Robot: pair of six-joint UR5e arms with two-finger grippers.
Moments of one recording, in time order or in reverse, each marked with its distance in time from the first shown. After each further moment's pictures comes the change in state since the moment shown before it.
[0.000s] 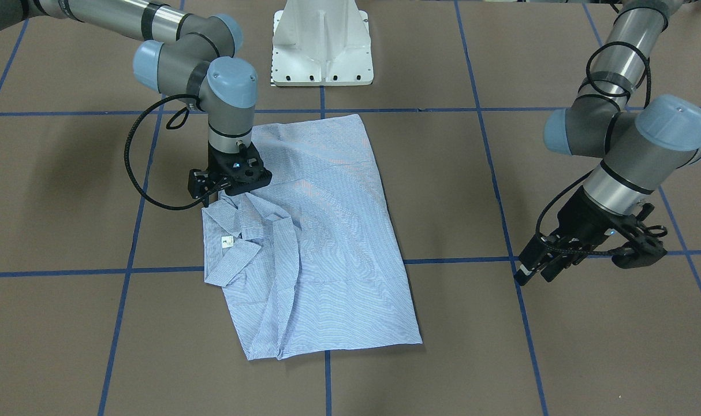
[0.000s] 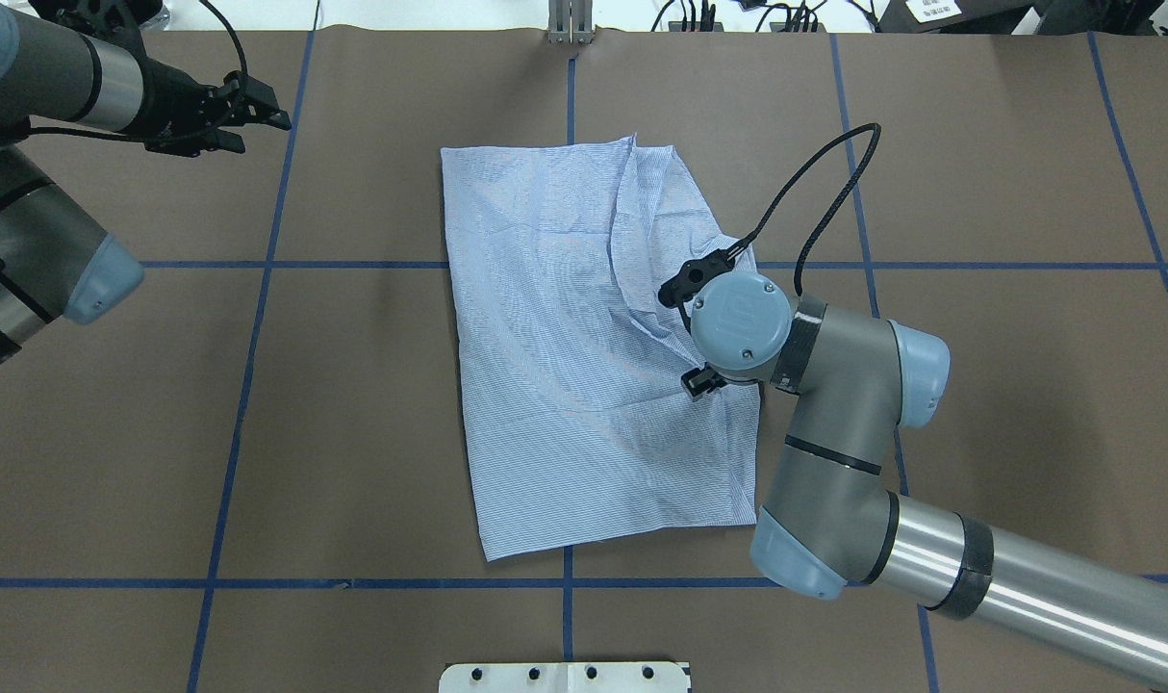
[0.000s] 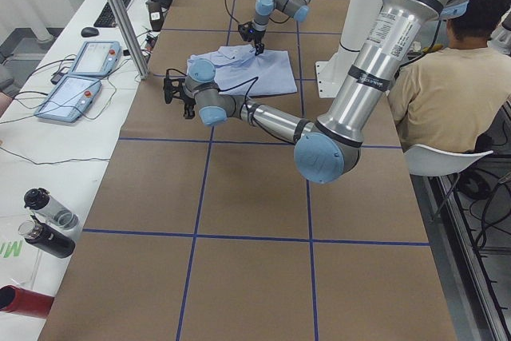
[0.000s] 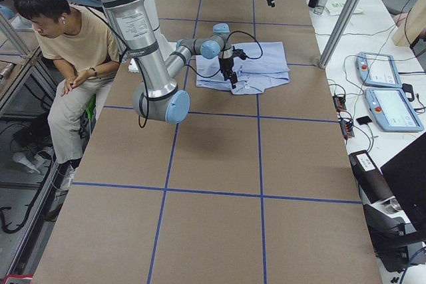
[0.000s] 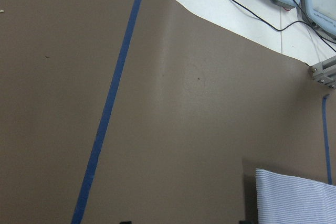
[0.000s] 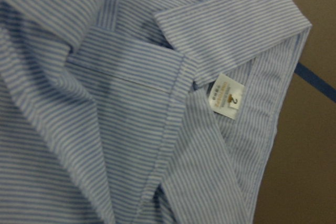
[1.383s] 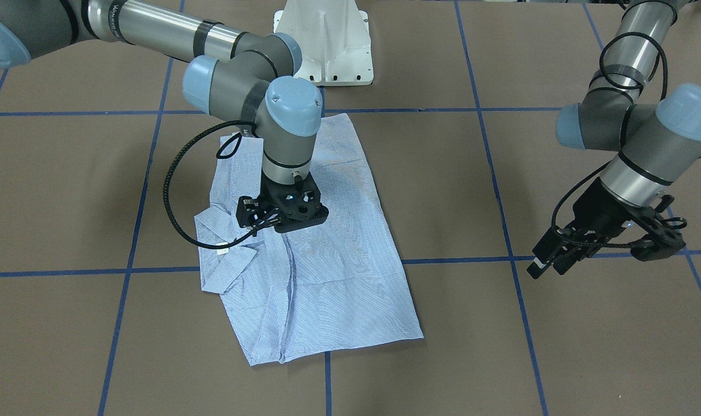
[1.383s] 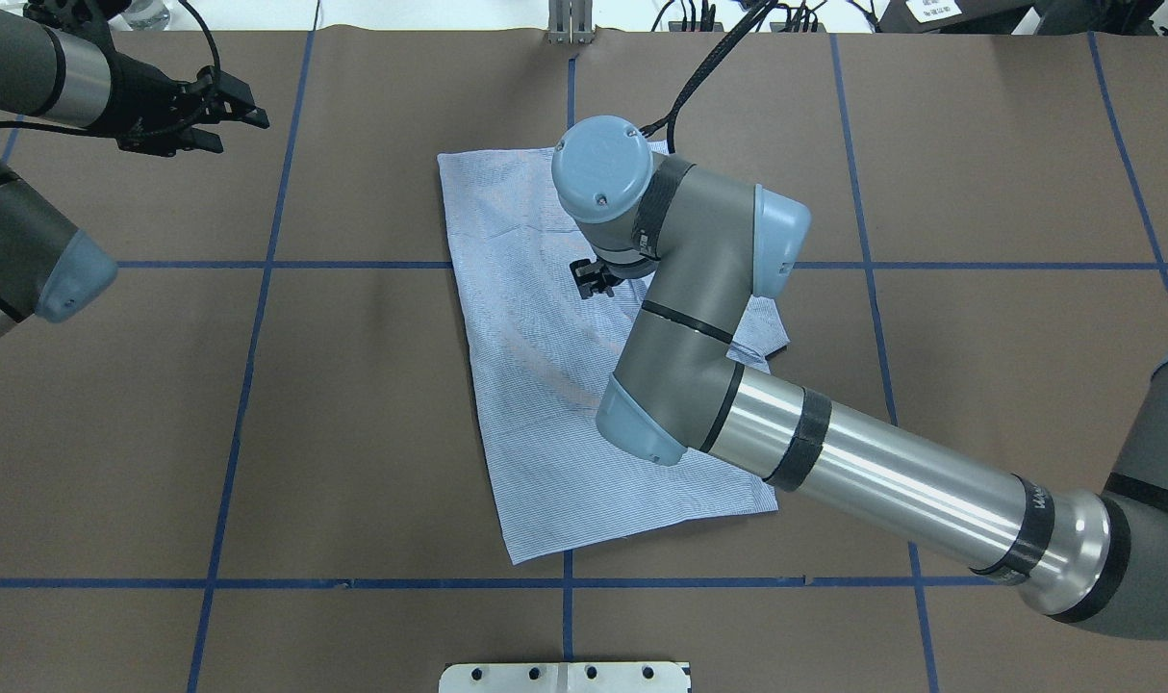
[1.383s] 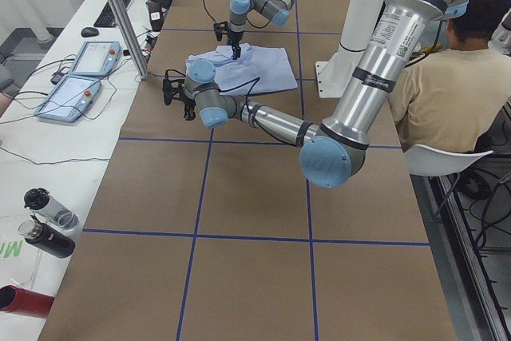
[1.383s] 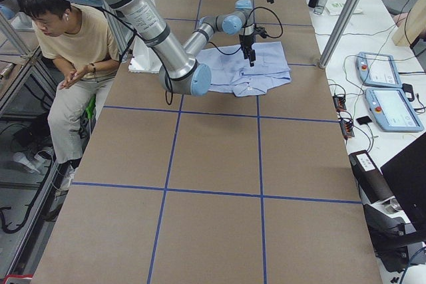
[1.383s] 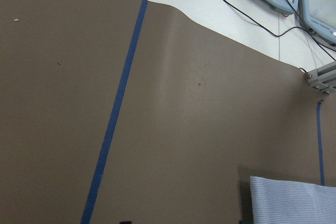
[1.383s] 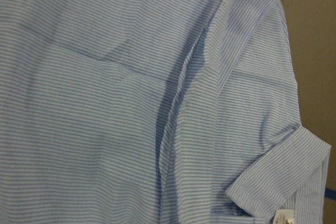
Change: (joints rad) left arm -0.024 0.035 -0.038 0.020 -0.032 0.000; right arm 0.080 0.367 -0.296 -0.035 0.074 0.107
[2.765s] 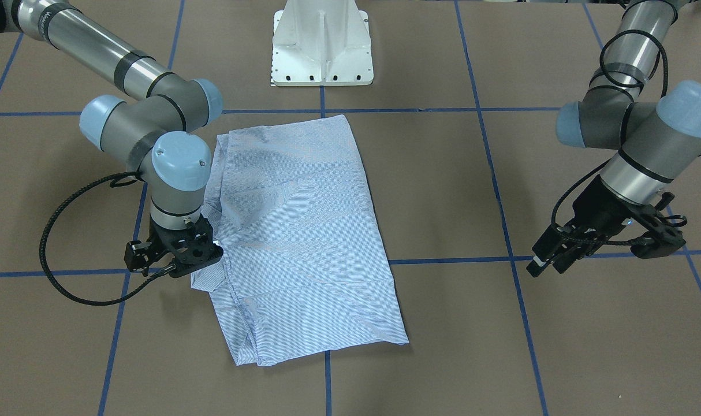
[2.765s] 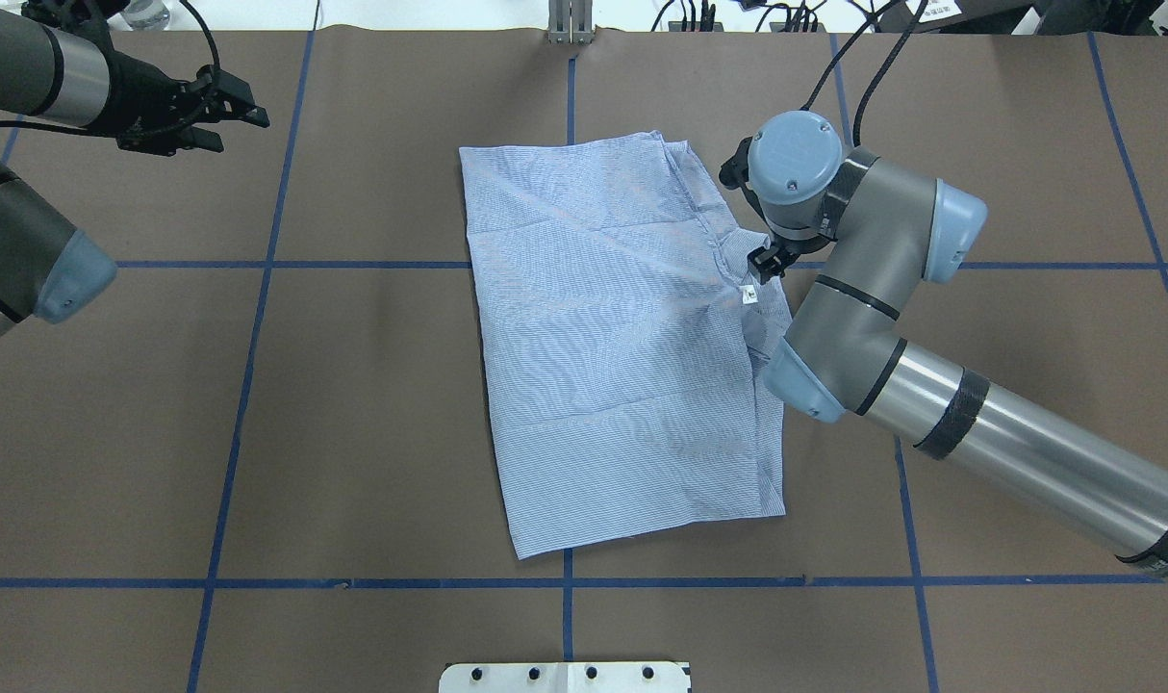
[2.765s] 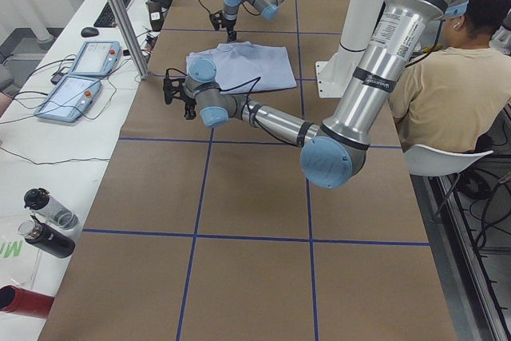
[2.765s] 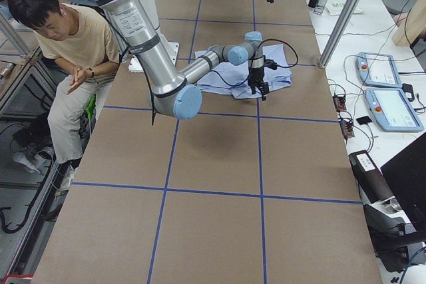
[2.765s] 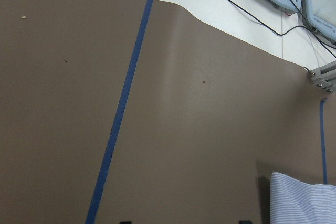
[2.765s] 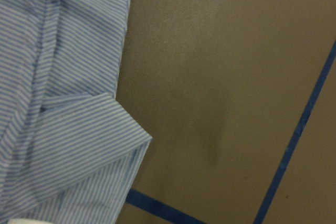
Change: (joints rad) left arm 0.000 0.001 -0.012 0.001 0.000 0.000; right arm 0.143 -0.266 0.073 0.065 -0.020 -0.359
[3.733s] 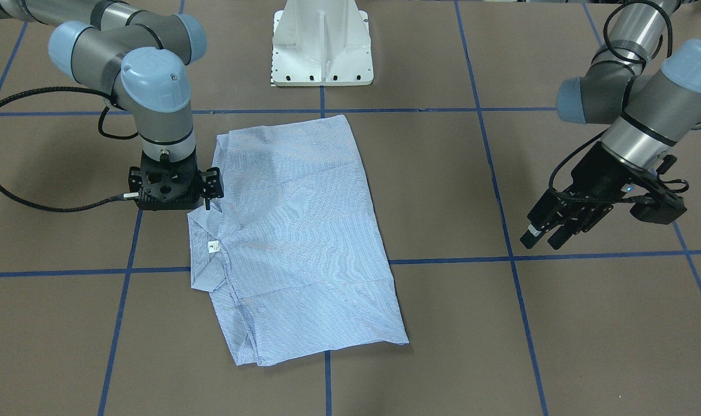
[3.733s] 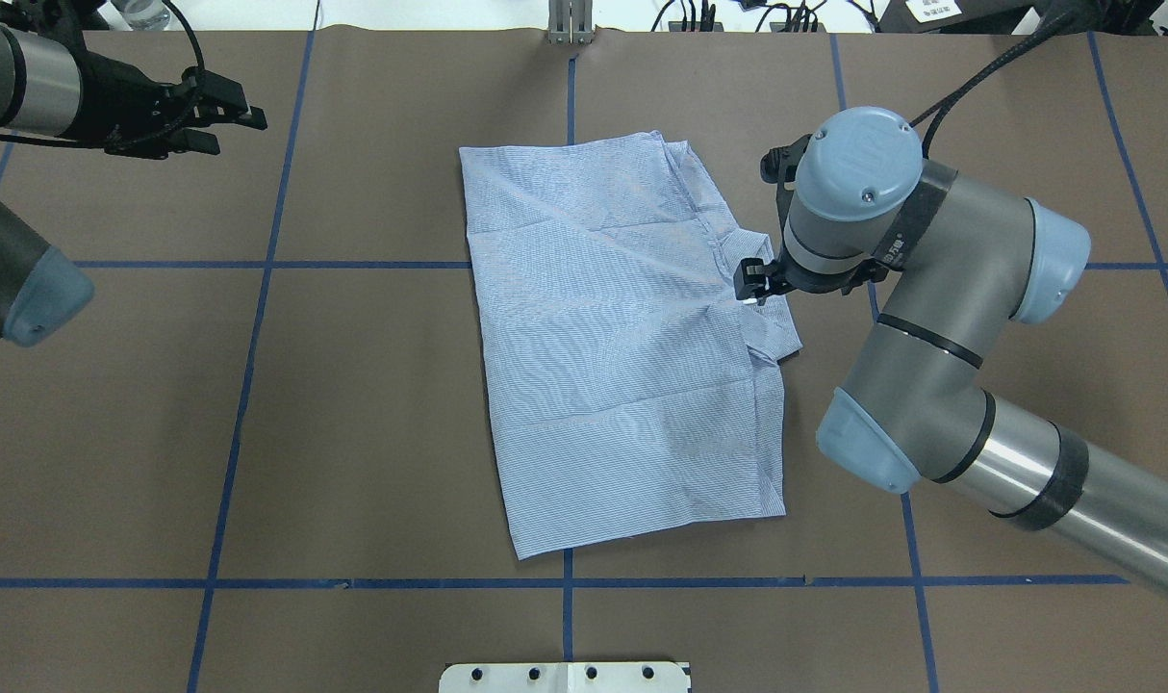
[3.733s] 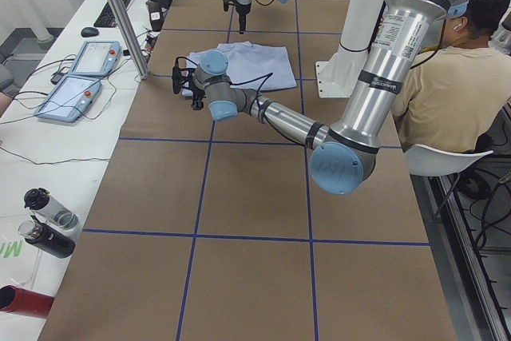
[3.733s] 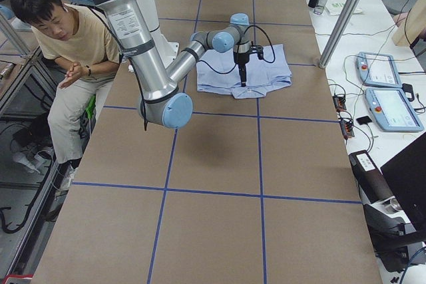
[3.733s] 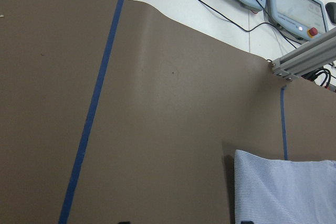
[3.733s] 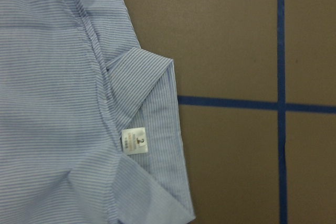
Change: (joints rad) left arm 0.006 0.060 -0.143 -0.002 -0.003 0.007; right arm -0.043 -0.121 0.360 -0.112 0.154 0.636
